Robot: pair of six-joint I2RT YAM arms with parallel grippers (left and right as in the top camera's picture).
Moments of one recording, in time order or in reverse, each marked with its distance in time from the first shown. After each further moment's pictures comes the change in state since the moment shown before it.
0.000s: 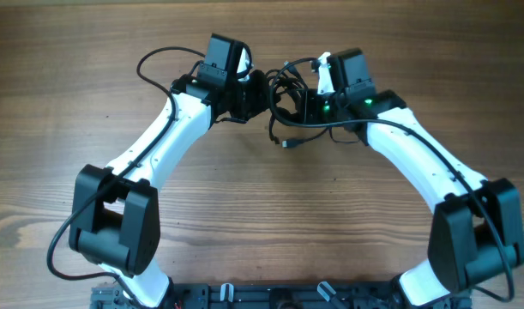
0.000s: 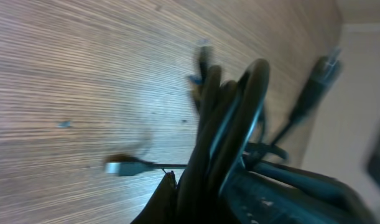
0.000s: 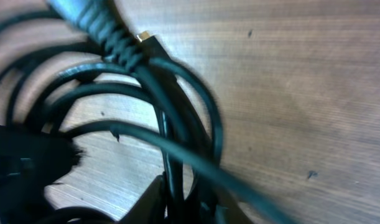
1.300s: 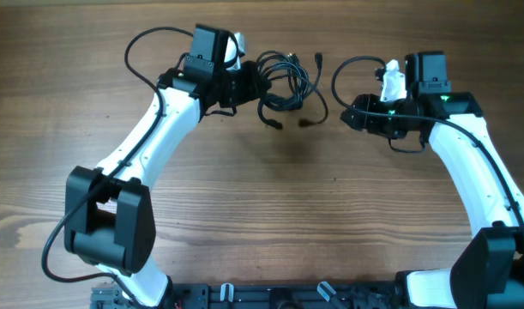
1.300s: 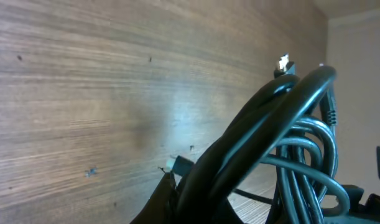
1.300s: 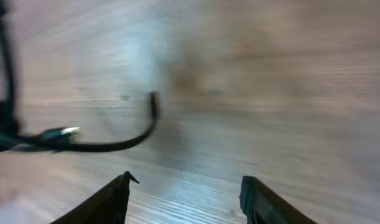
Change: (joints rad) left arm 0.065 -0.002 0.030 0.023 -0.006 0.216; right arm -0.316 -0.161 -0.023 -0.320 -0.207 -0.131
